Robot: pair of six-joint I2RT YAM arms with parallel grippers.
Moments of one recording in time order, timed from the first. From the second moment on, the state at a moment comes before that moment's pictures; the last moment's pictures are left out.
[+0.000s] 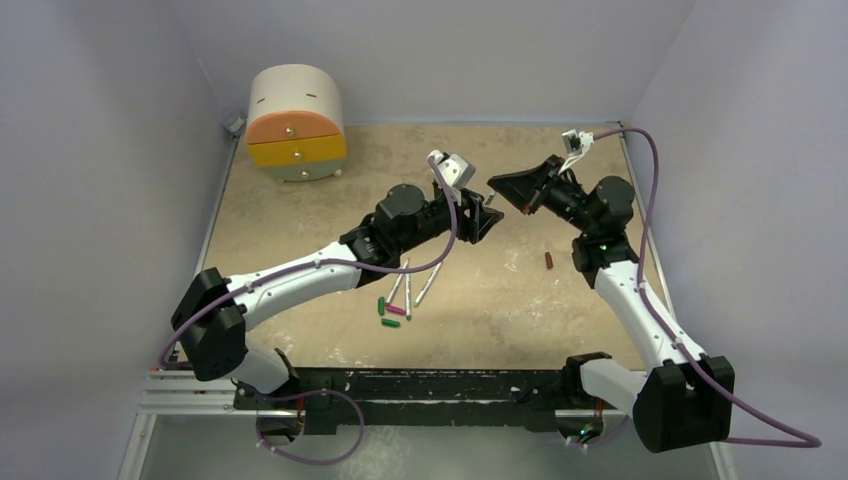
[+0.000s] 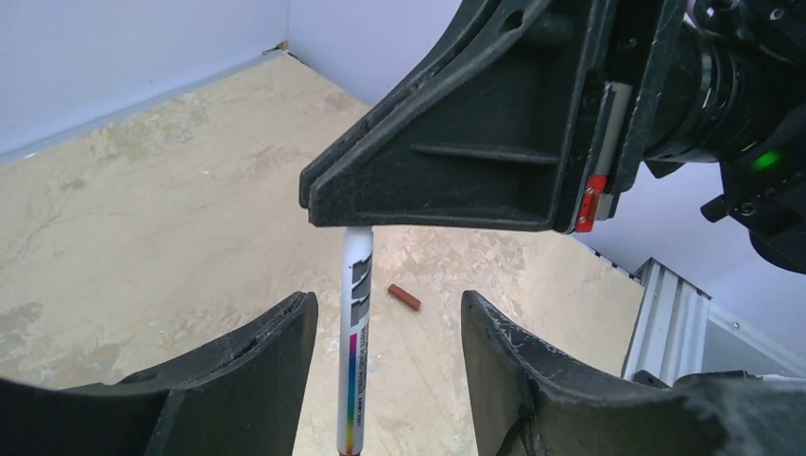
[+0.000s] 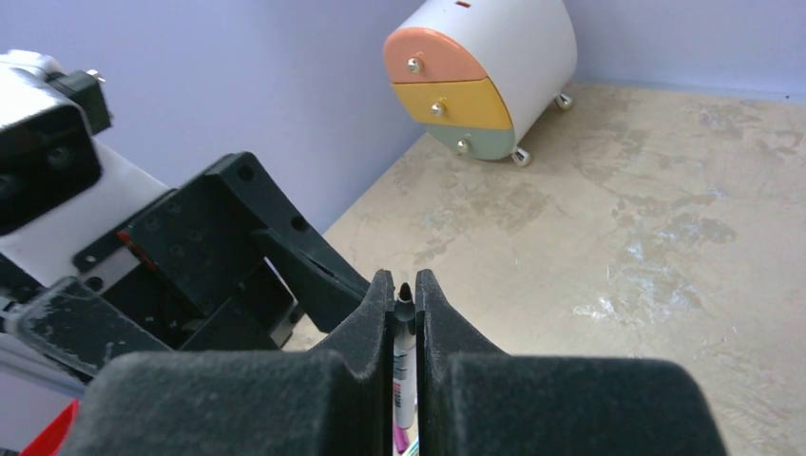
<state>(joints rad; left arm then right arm) -0.93 1.49 1.14 0.34 0.04 -0.25 0.15 1.10 0.79 0.47 -0.74 0.66</state>
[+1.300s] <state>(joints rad) -0.79 1.38 1.03 0.27 -0.08 -0.28 0.01 1.08 0.67 0.08 -0.14 0.62</state>
